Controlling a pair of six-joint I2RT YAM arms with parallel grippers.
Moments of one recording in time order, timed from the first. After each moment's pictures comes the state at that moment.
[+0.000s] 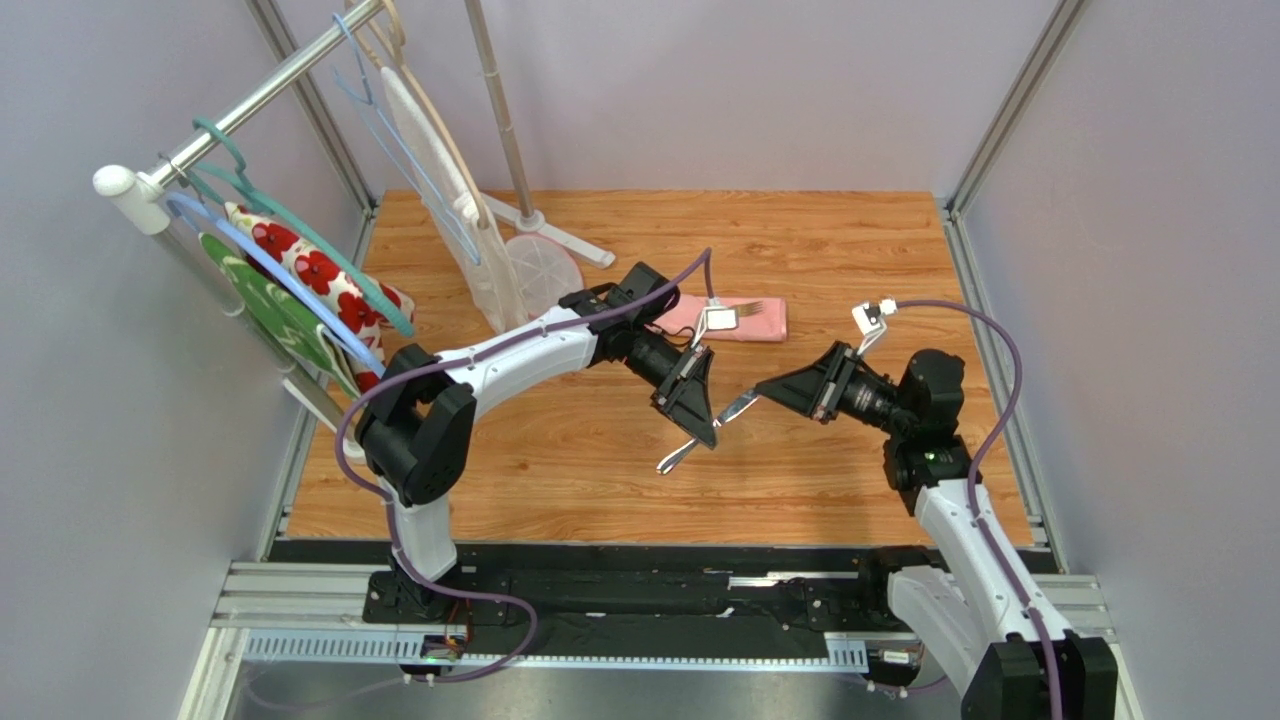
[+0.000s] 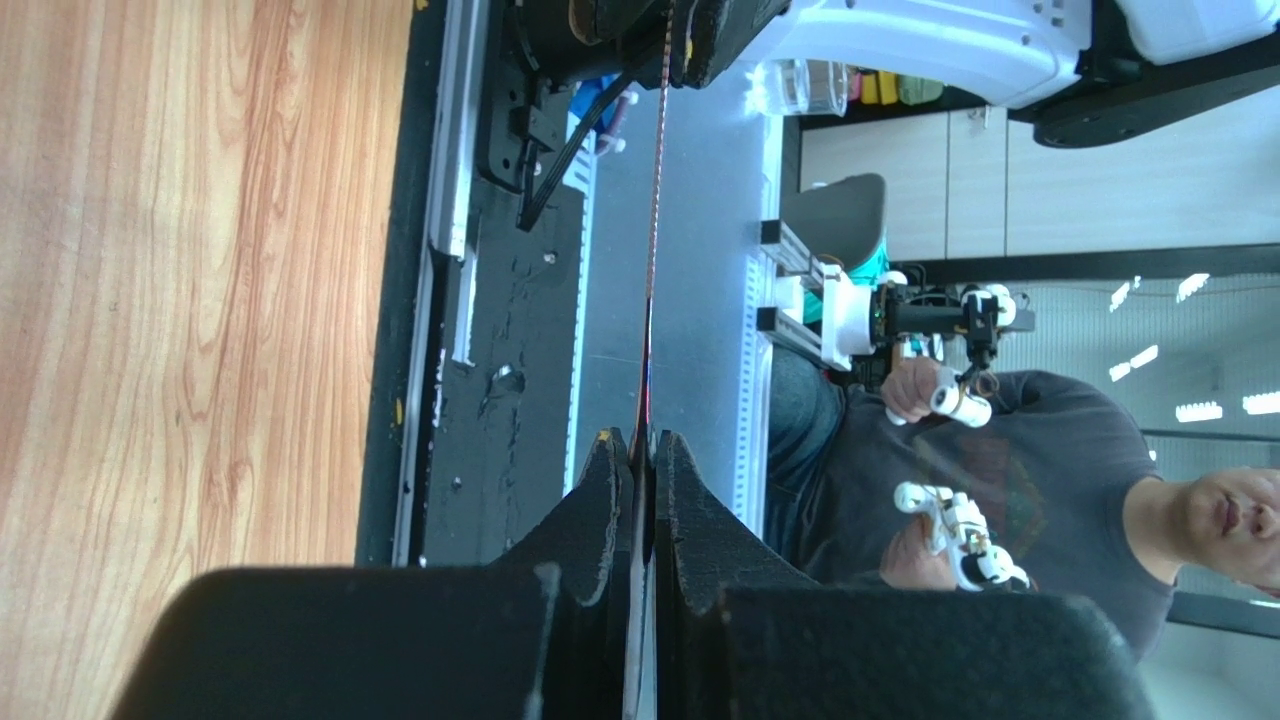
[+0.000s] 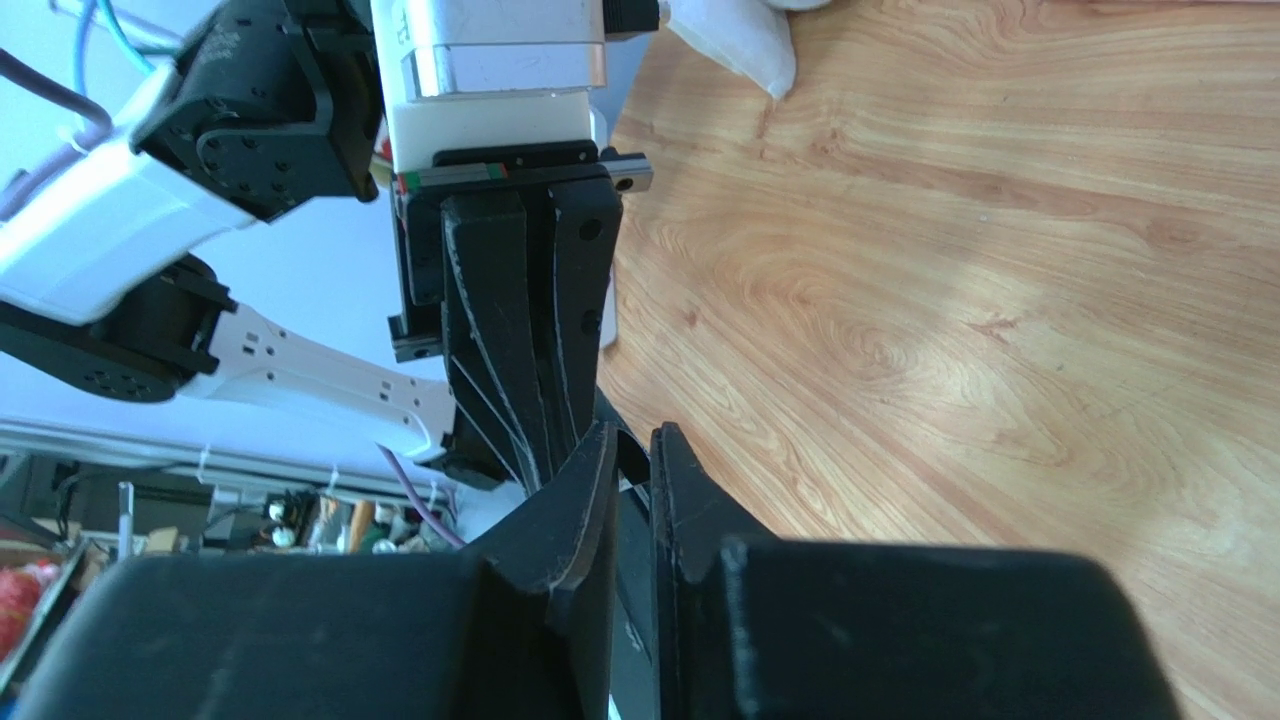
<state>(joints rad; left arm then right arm) -0.76 1.84 1.42 -0.57 1.21 -0.22 0.08 0.83 0.45 0.23 -0.94 0.87</state>
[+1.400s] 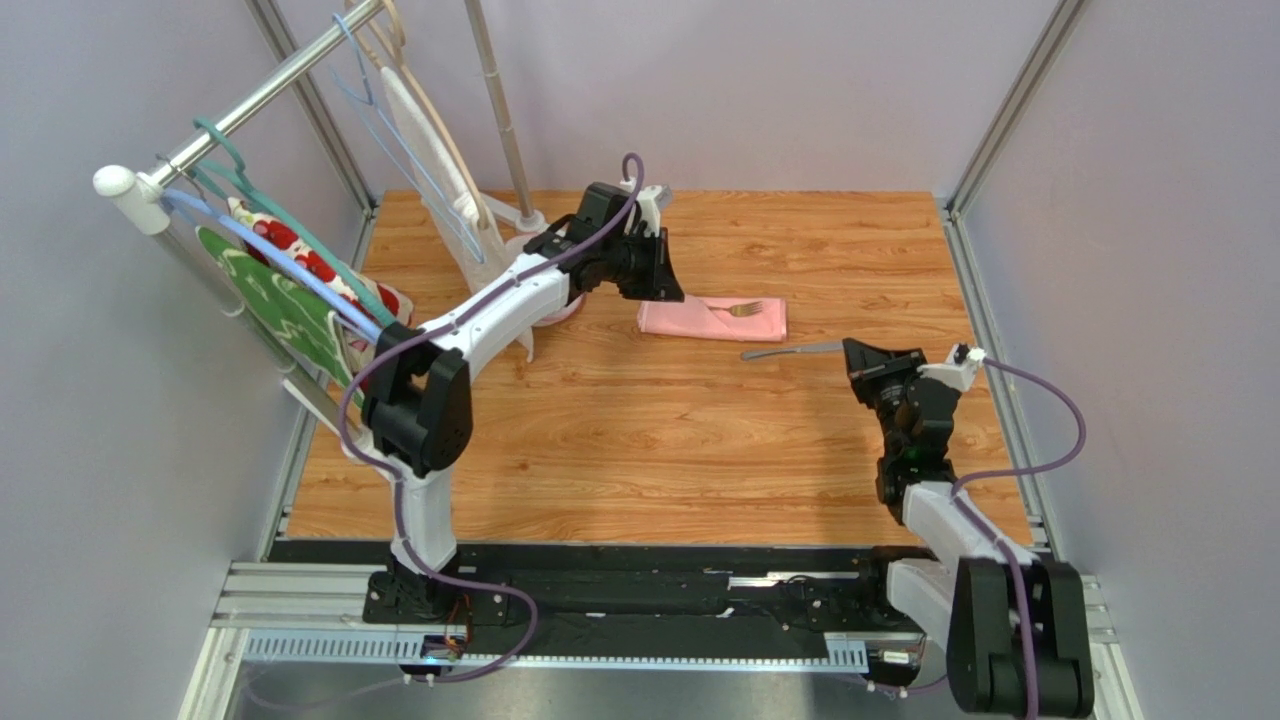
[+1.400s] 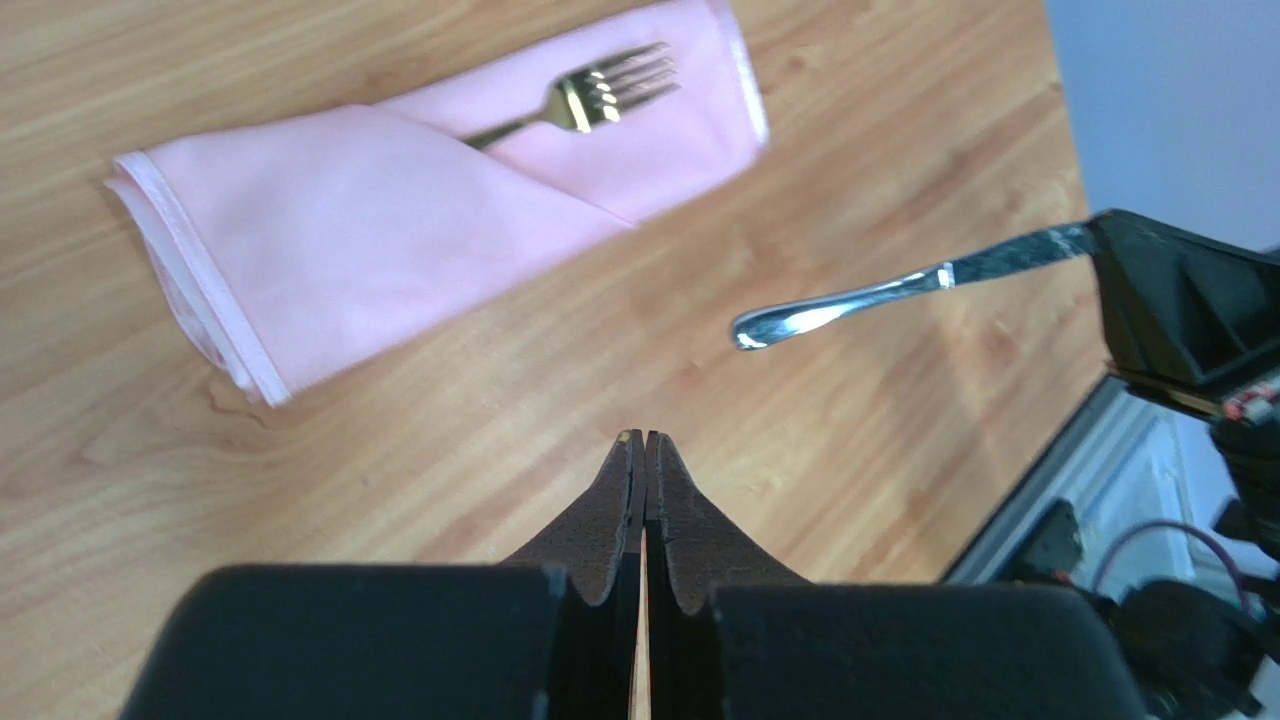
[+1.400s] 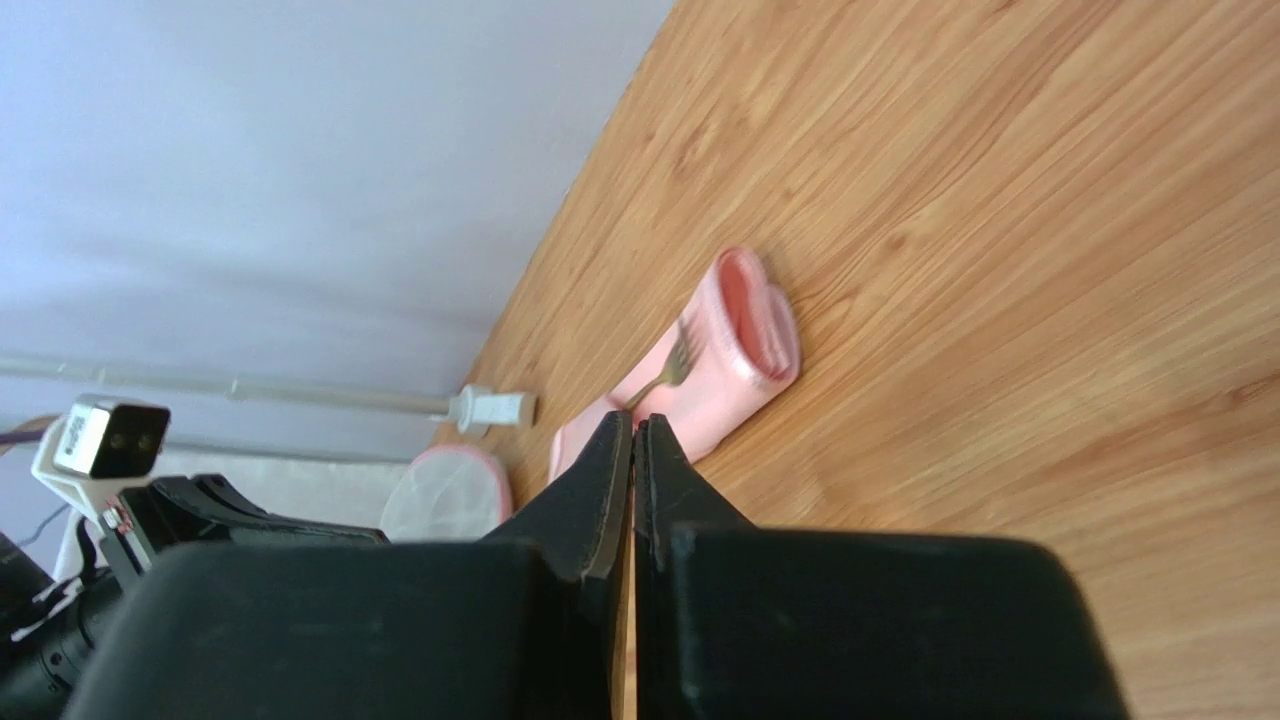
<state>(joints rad) -0.55 1.92 1.66 -0.41 0.41 -0.41 -0.03 0.98 0.21 0.66 -0.05 1.08</state>
